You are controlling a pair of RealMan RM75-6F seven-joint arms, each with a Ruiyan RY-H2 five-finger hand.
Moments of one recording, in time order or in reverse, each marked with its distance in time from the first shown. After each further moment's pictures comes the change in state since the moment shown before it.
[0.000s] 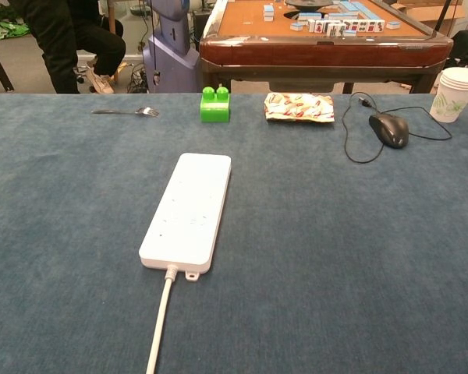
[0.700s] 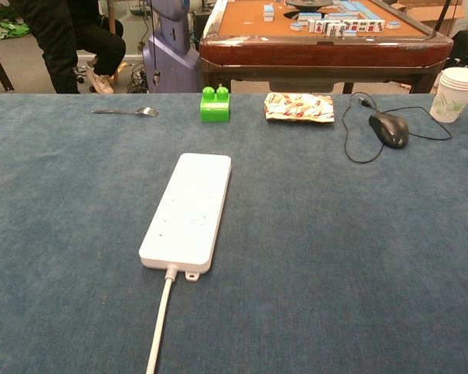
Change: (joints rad) left arm 0.122 -0.065 -0.004 0.019 -0.189 0.069 0.288; right arm -0.002 -0.048 -0.012 0.058 -0.003 -0.014 0.032
